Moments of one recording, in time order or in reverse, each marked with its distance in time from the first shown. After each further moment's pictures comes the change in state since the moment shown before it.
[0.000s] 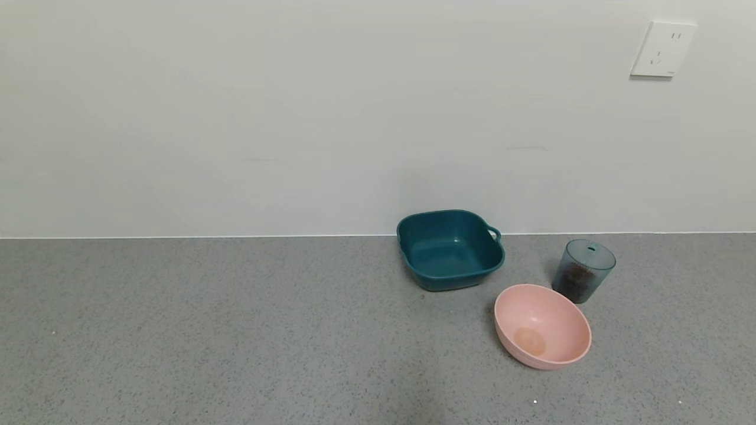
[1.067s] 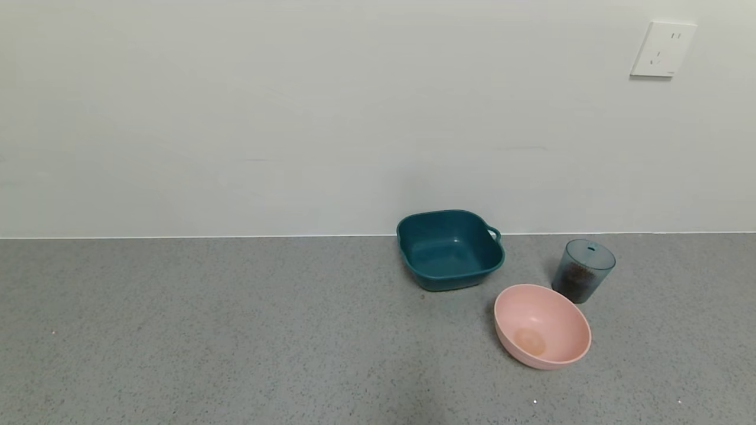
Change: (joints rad) left arm 0.000 0.000 0.000 0.000 0.000 0.000; right arm 0.000 0.024 -0.047 0.007 -0.015 0.005
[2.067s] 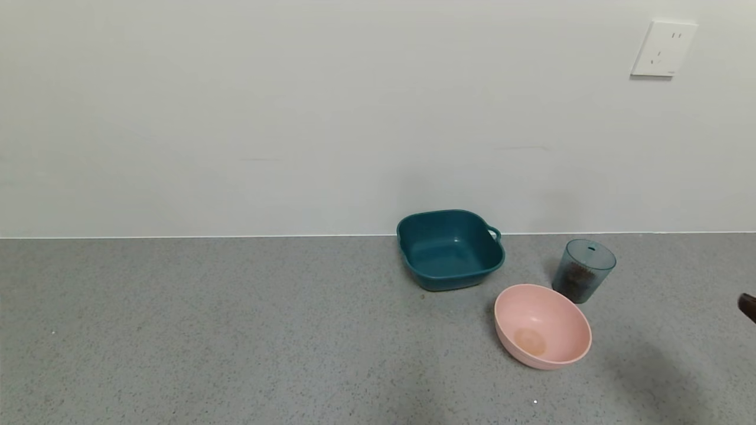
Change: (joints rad) left arm 0.000 0.000 0.000 0.000 0.000 0.000; right arm 0.019 0.837 -0.449 -0.185 0.011 -0.032
